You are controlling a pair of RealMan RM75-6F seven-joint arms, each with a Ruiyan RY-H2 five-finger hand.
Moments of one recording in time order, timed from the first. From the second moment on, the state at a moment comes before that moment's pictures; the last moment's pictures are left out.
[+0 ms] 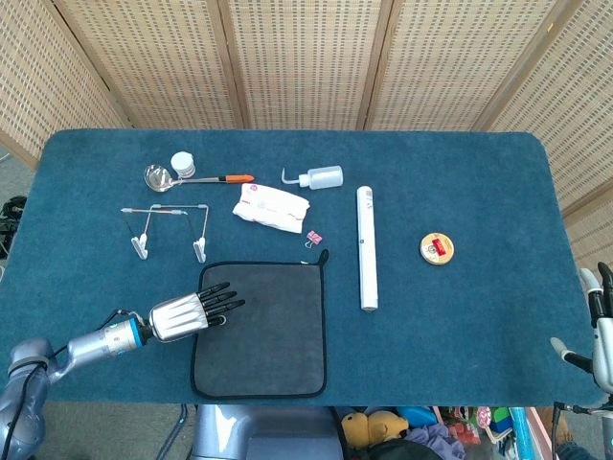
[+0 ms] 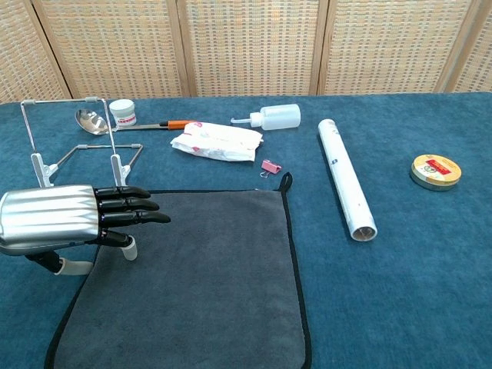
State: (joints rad) left arm -0.65 -1.85 0.34 -0.18 2.06 1.53 -0.39; right arm 0.00 -1.06 0.14 -1.71 -1.42 1.58 -0.12
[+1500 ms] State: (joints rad) left arm -0.76 -1.90 0.35 -0.23 2.00 1.59 -0.31; right arm 0.00 -1.04 0.13 -1.72 -1.42 1.57 -0.09
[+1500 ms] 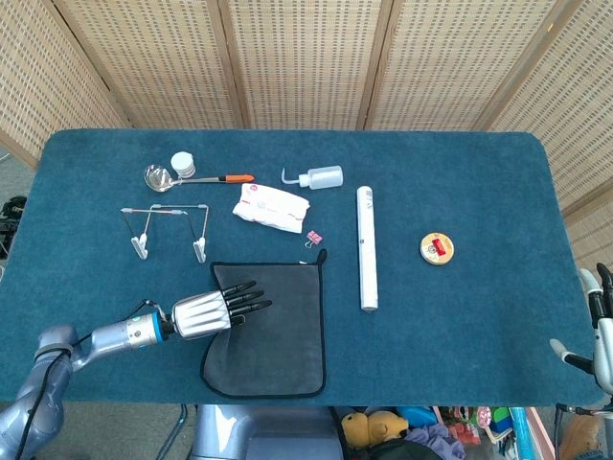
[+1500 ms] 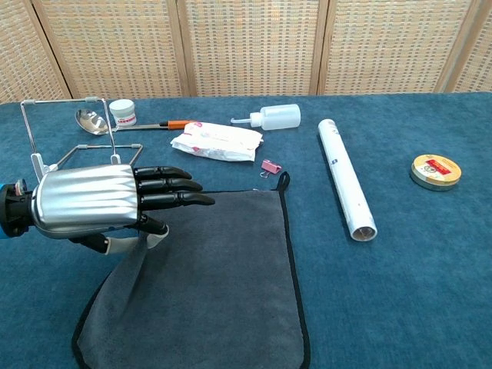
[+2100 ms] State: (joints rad) left arm -0.91 -2.00 0.30 -0.27 1.96 1.46 -0.30; right arm 0.01 -1.03 0.13 -1.71 -1.39 1.54 -0.07
